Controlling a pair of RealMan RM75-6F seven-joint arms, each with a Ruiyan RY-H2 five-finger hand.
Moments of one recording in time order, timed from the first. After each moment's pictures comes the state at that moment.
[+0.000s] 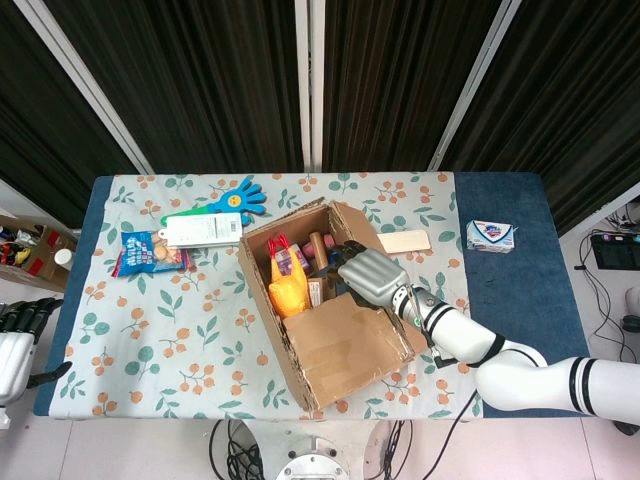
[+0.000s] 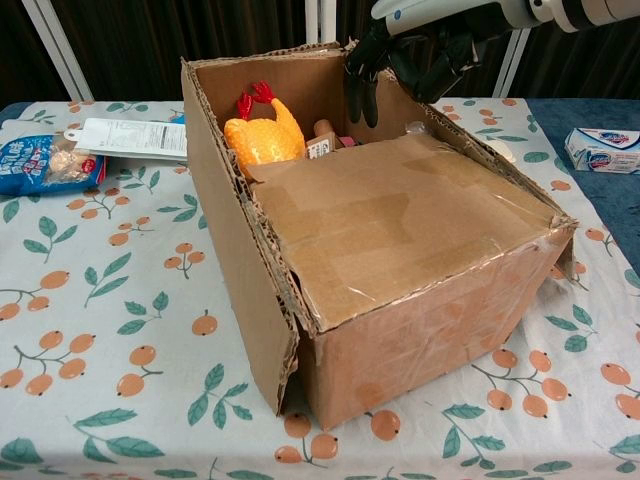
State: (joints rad) left arm -0.06 -1.05 -0.02 -1.61 1.51 1.49 0.04; right arm 1.13 -1.07 0.18 -1.89 -0.77 0.56 -0.37
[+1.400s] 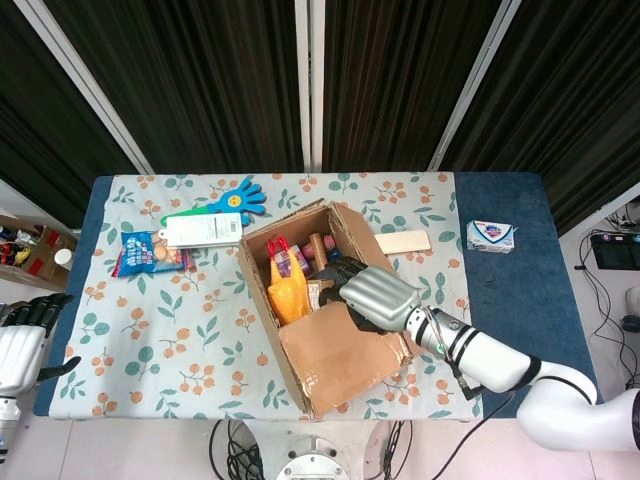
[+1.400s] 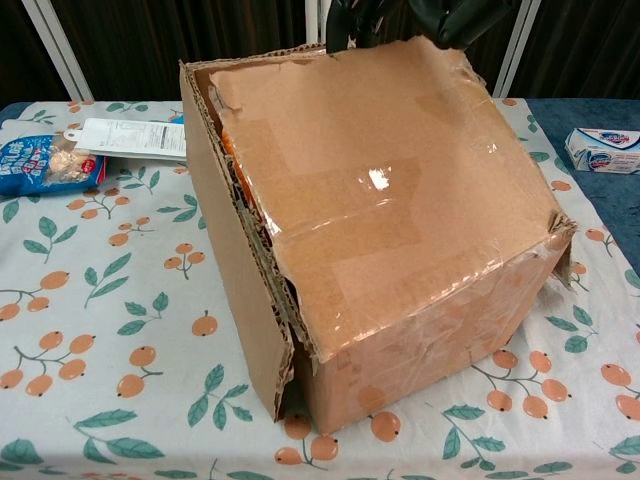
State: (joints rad) left arm -0.10 -1.06 -0.03 -1.62 1.50 1.45 0.05; right arm 1.03 -0.83 0.23 -2.12 -1.13 0.56 -0.01
